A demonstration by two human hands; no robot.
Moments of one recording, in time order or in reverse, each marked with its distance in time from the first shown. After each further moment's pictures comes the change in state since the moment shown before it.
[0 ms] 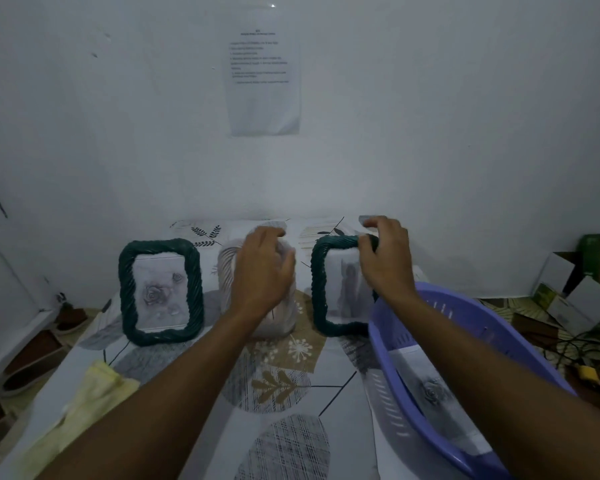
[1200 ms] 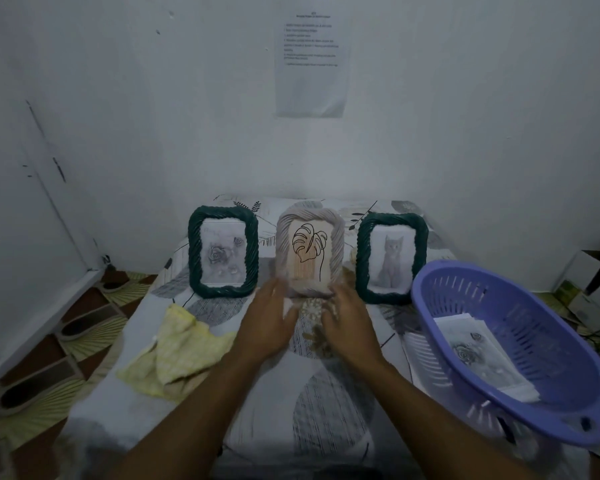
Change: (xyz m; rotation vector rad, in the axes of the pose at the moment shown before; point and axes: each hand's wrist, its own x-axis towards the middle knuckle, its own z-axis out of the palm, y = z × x) left_hand -0.129 -0.081 -0.045 0.048 -0.373 -0.153; right_hand -0.169 -0.053 0.074 0.043 -0.419 0.056
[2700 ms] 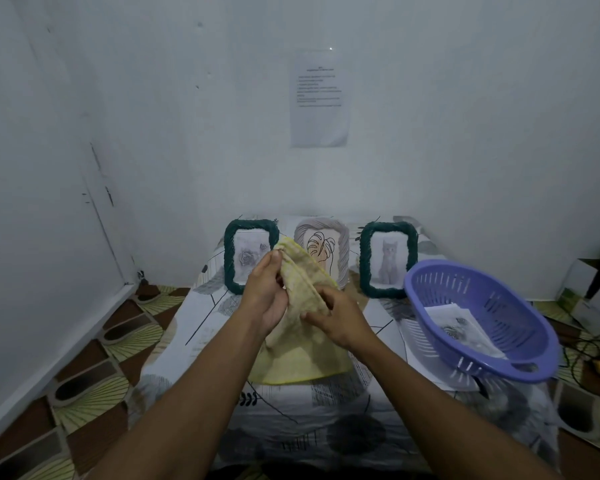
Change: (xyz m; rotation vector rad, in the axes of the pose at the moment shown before) left_hand -0.047 0.100 -0.113 -1.596 0.190 -0.388; right_hand -0.054 -0.085 -0.035 0.332 -0.208 -0.080
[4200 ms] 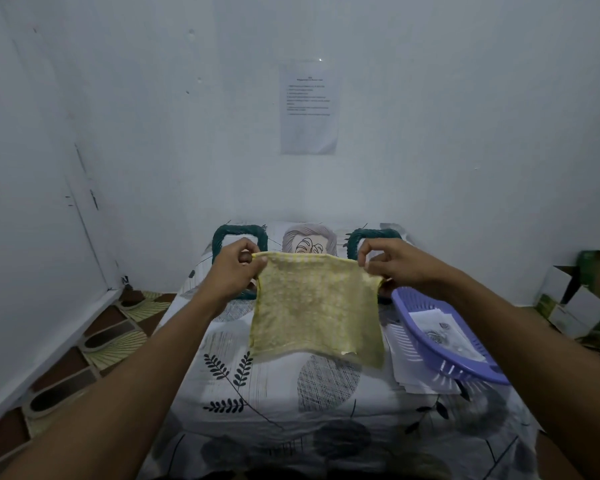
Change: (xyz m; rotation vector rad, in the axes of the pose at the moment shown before) left_hand 0.018 0.050 -0.029 0.982 -0.095 0.284; right_hand 0.014 -0.059 -0.152 -0.122 -0.243 0.138
